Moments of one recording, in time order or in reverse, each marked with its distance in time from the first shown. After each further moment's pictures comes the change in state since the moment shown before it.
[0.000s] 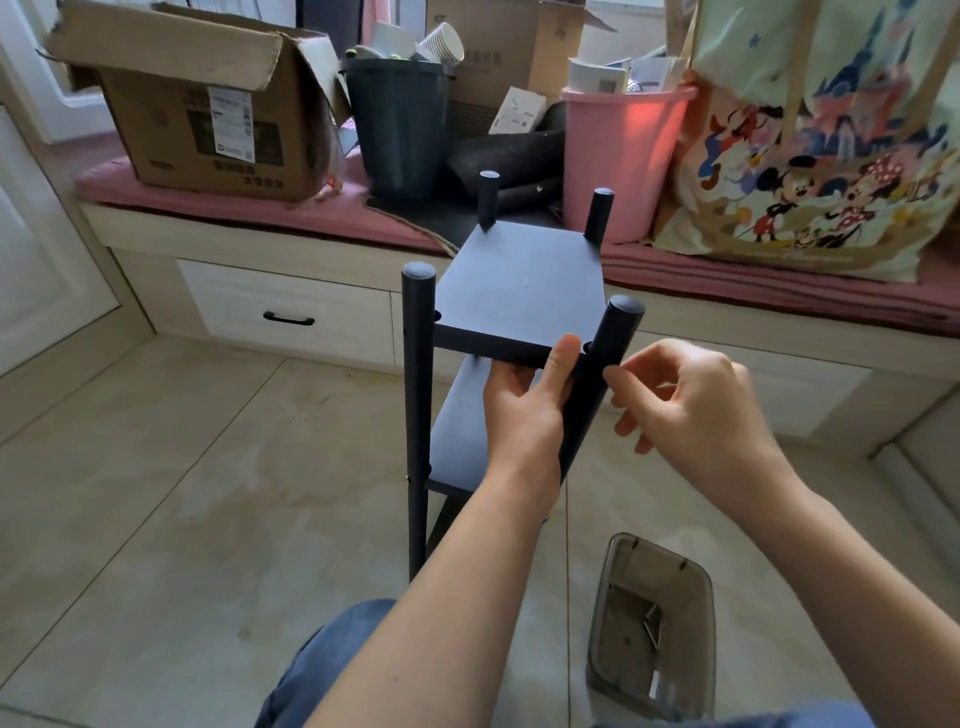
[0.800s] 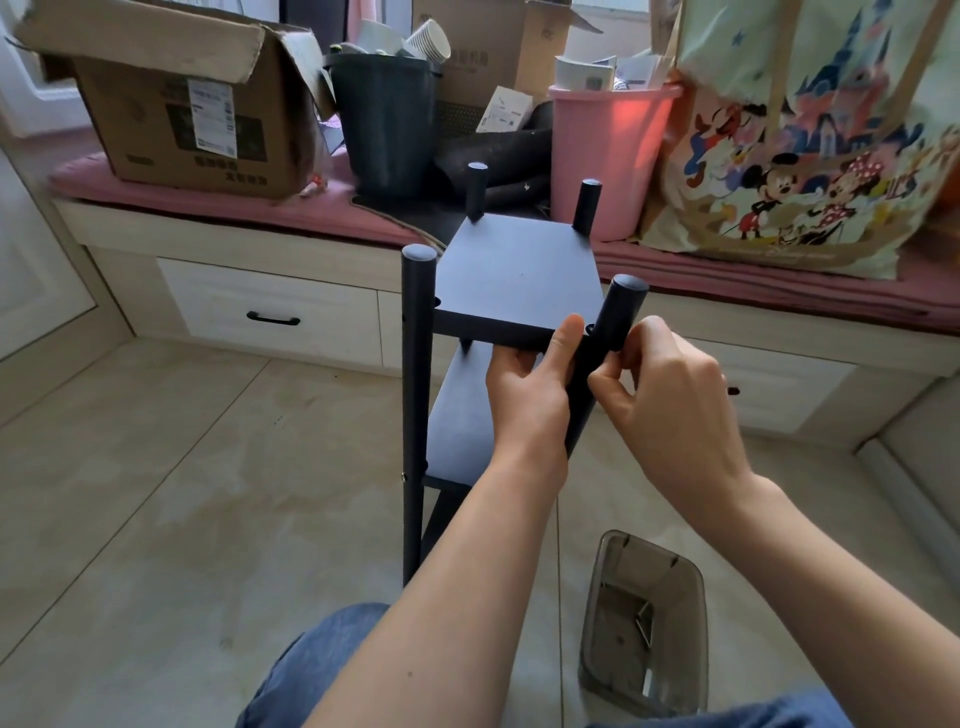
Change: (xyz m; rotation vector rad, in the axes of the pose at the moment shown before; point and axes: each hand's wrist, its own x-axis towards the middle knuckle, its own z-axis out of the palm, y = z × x) left_hand 0.005 -0.004 0.013 -0.086 -0.003 -0.008; right_hand -0.002 0.004 0.018 -0.325 0.201 -0.233
